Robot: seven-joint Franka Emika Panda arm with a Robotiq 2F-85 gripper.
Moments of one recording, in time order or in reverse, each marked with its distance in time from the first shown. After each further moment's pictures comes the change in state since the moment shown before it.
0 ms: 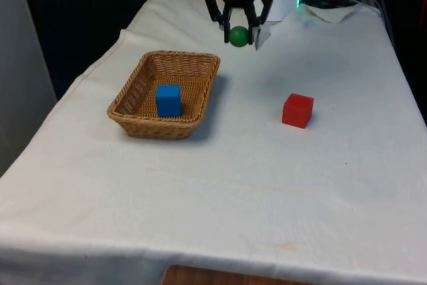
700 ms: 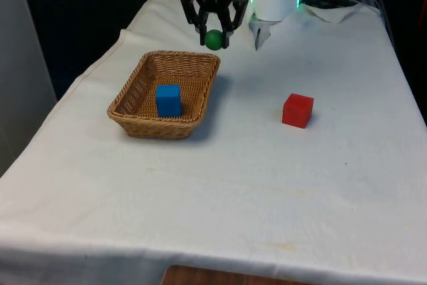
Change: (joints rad) arm -0.002 0.046 -0.095 0.025 0.000 0.000 -0.011
